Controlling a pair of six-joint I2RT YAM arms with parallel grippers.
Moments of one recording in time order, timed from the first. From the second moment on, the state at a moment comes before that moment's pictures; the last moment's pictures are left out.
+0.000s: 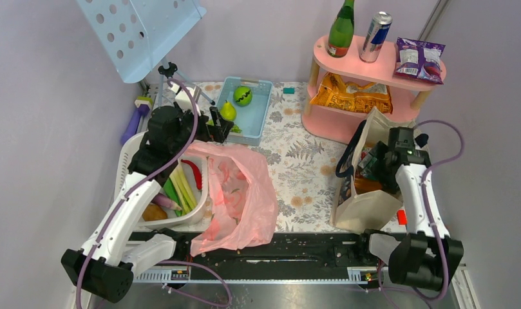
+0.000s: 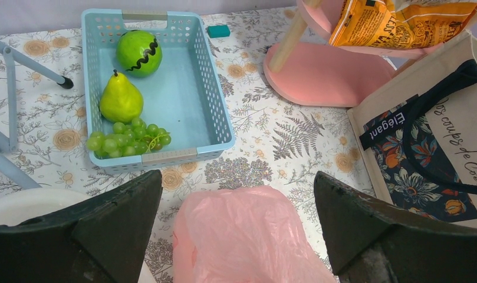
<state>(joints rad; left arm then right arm) -0.34 1.02 1.07 -0.29 0.20 -0.24 -0.17 1.09 0.94 -0.98 0.09 0.57</state>
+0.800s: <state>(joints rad) -0.34 1.01 1.07 -0.30 0.19 -0.24 -0.14 1.38 0.70 -0.67 -0.02 0.63</state>
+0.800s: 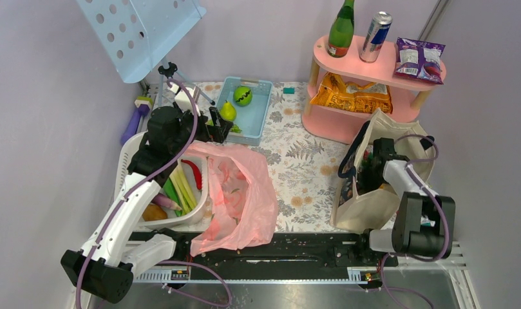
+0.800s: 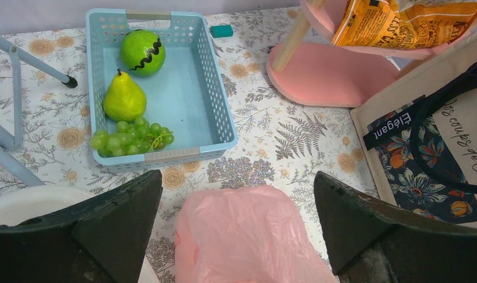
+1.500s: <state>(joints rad) -0.34 1.01 1.07 -0.30 0.17 -0.23 -0.15 0.75 1.00 -0.83 0.20 0.55</state>
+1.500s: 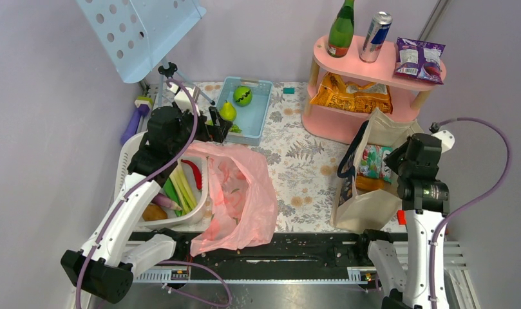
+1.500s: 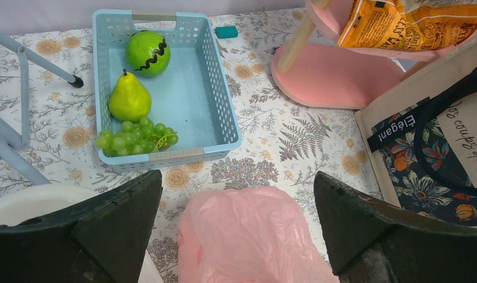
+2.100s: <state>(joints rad) -0.42 1.03 1.05 -0.28 0.22 -0.23 -0.15 1.07 0.73 -0.88 0.10 0.61</state>
